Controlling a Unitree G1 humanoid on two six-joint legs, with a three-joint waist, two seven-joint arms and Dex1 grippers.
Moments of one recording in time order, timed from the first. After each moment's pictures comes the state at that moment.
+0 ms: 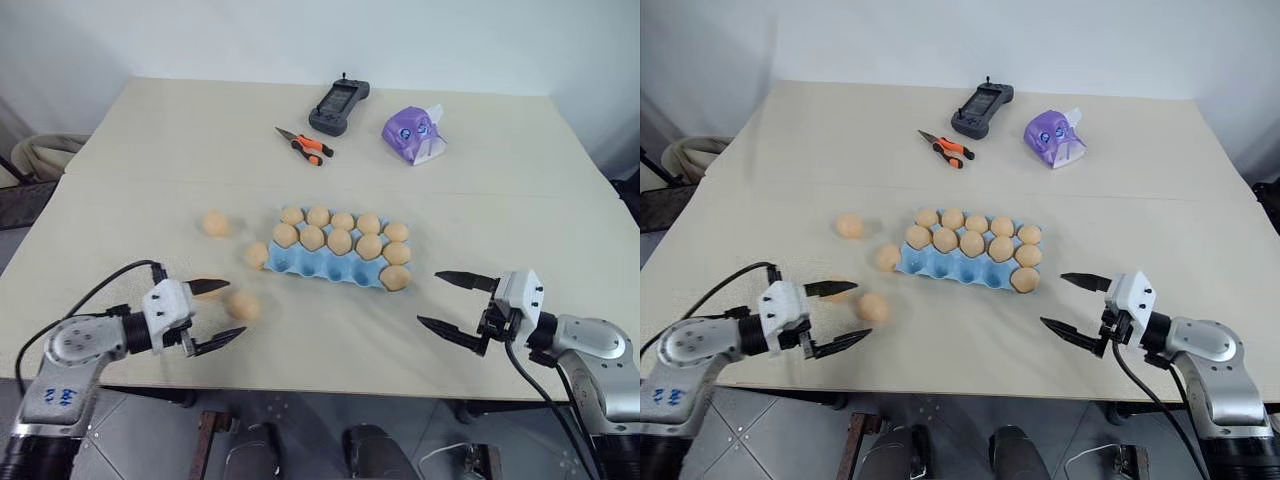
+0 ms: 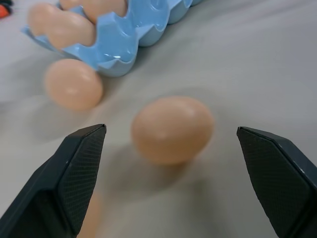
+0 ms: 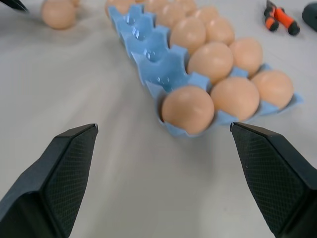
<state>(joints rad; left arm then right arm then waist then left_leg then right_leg) -0.06 0.72 0.12 -0.09 -0.26 0.02 -0.96 -0.03 -0.70 -0.18 -0.16 0.44 0.07 1.09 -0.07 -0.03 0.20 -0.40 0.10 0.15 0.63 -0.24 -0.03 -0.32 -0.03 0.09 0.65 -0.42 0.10</state>
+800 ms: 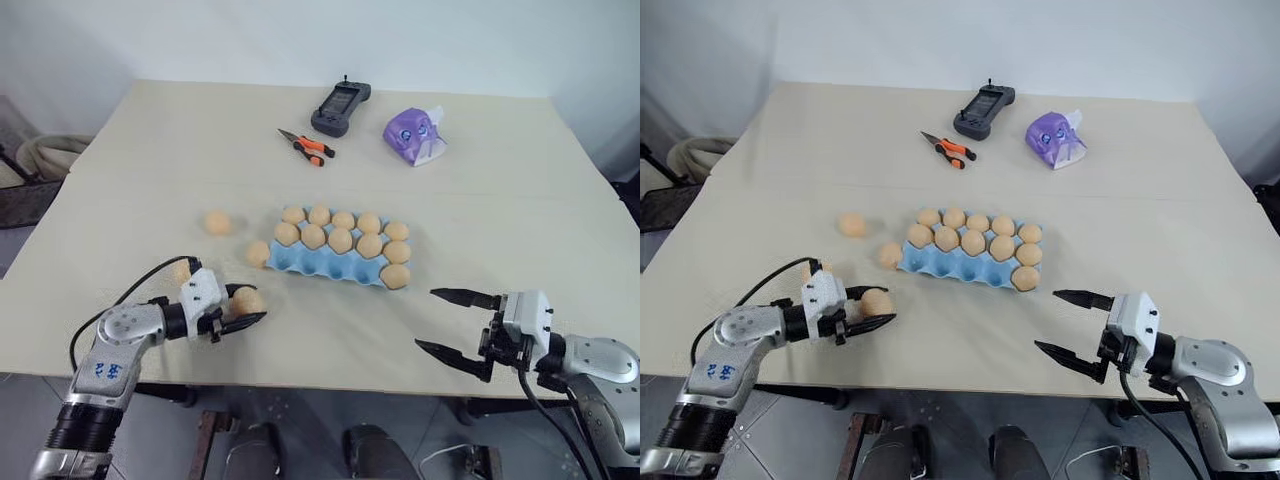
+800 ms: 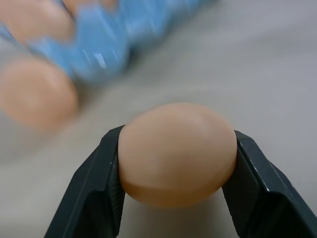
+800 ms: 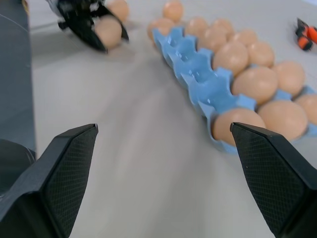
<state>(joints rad) -0.27 0.61 0.02 0.00 -0.31 0.15 -0.95 0.11 -0.70 -0.22 -0.29 0.50 0.08 1.09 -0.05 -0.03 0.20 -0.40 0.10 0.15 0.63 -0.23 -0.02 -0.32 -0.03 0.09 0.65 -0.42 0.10</state>
